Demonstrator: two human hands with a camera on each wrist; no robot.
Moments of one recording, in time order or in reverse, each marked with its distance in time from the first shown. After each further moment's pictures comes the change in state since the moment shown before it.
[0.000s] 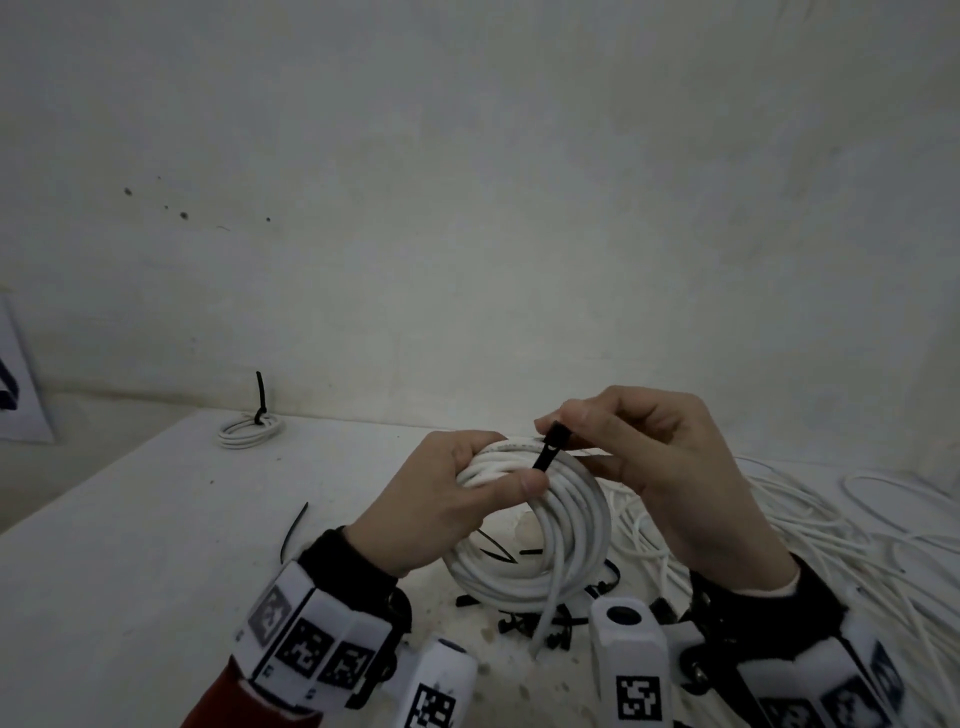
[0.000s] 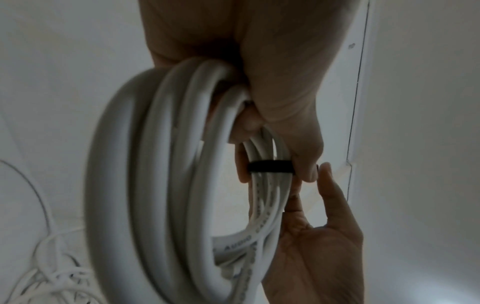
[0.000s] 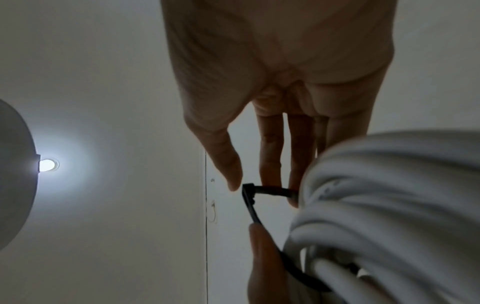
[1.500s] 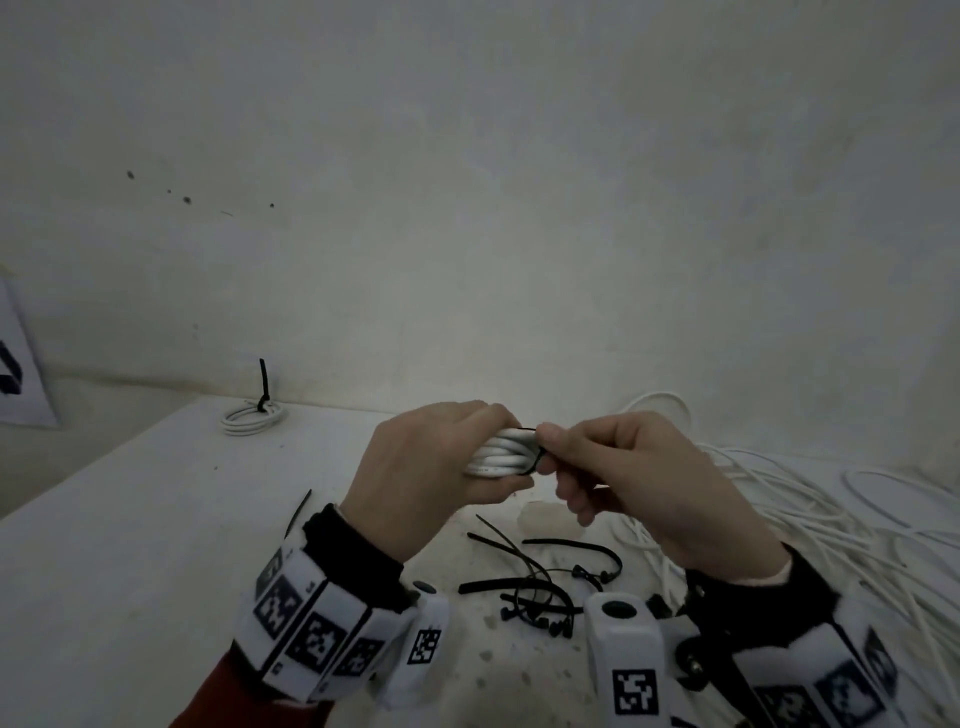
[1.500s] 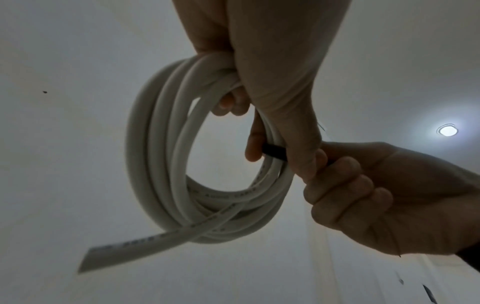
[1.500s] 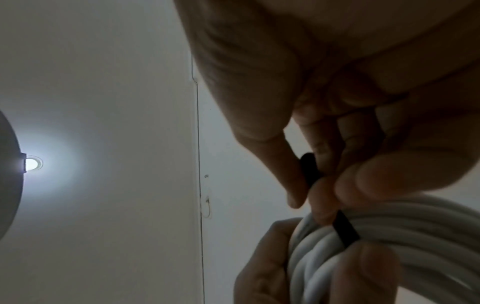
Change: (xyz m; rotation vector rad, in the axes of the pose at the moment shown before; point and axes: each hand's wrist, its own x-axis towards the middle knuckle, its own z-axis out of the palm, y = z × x) left_hand -0.001 -0.003 -0.014 0.991 0.211 0.425; right_hand 0.002 0.005 0.008 -0.184 -0.027 0.392
